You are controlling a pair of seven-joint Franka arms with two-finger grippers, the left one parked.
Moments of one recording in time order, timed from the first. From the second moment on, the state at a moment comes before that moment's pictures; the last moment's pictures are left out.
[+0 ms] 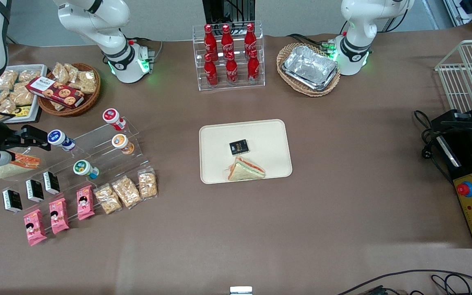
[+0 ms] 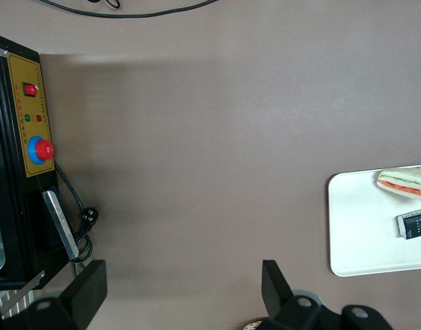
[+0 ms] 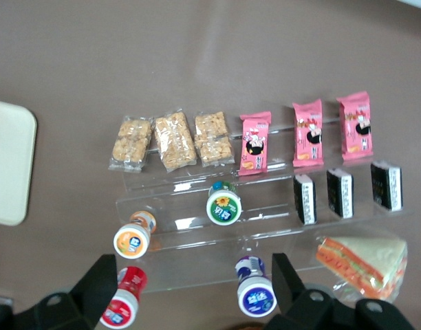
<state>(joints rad) 0.08 0.15 -0.13 -1.44 0.02 1.55 -0.33</state>
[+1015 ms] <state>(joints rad) 0.08 0.10 -0.16 -1.80 0.02 1.89 -0.40</state>
